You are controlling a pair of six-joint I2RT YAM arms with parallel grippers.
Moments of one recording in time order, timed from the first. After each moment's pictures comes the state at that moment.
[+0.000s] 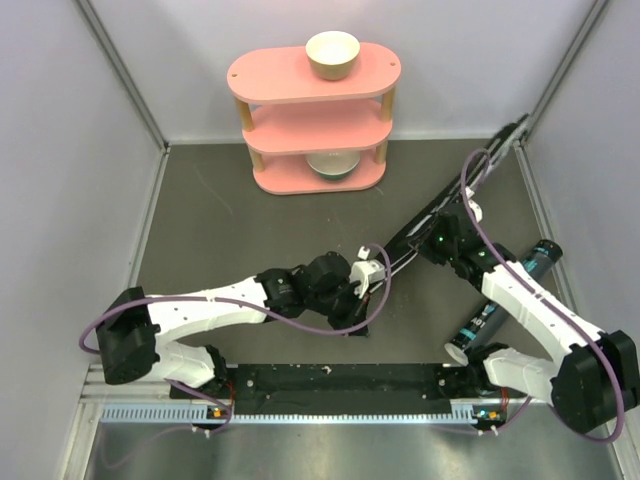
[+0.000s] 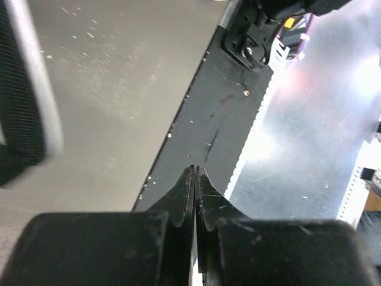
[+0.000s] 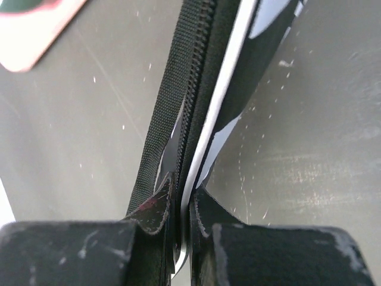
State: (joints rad) left arm -1.11 1.34 0.90 -0.27 0.38 -0.45; right arm 0.40 1.10 0.75 -0.37 0.09 0.89
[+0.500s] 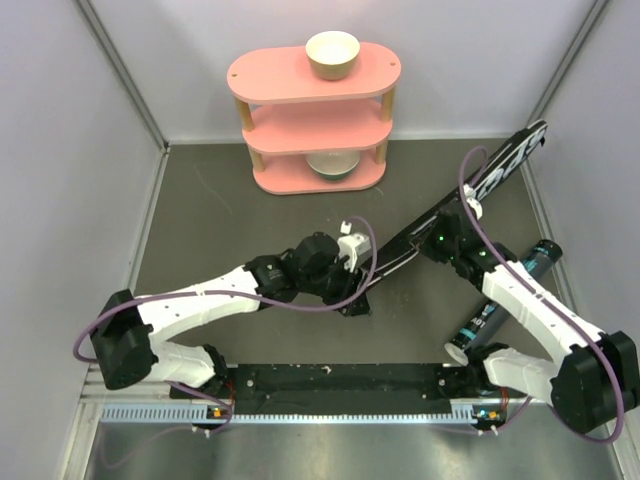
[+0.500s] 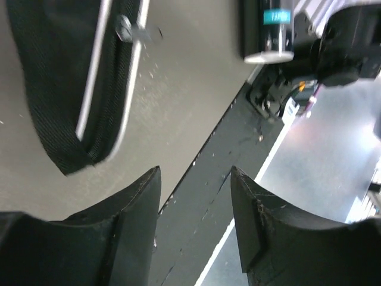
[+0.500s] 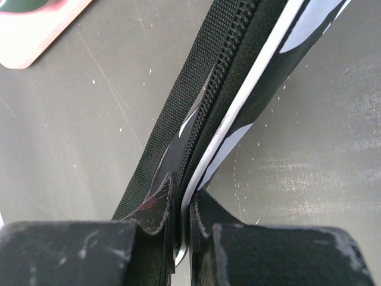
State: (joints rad) left arm -1.02 1.32 0.93 -0.30 0.33 -0.51; right arm 0.39 1.11 0.75 -0.34 0.12 0.85
